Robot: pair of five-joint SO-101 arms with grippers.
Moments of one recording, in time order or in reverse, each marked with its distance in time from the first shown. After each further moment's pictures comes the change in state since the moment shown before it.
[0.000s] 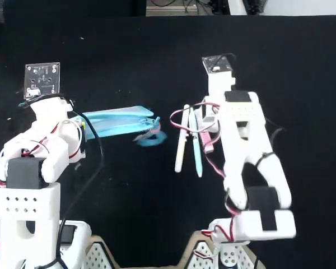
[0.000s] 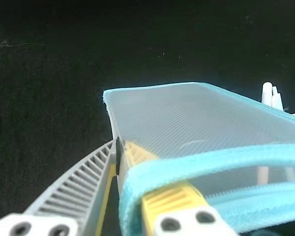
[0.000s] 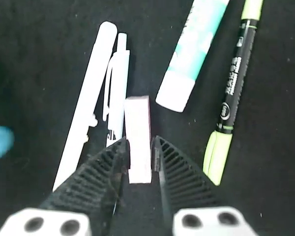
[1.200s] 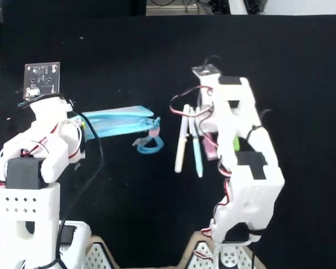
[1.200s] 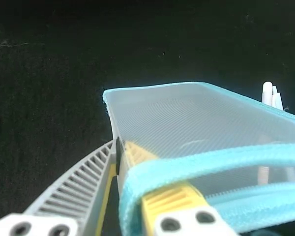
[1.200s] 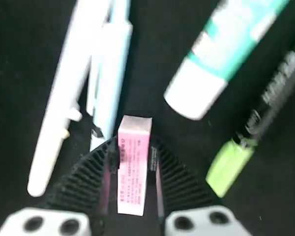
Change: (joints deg) left arm 0.0 0.0 0.0 0.1 -0.2; right arm 1.1 21.5 -18.5 13.5 6.2
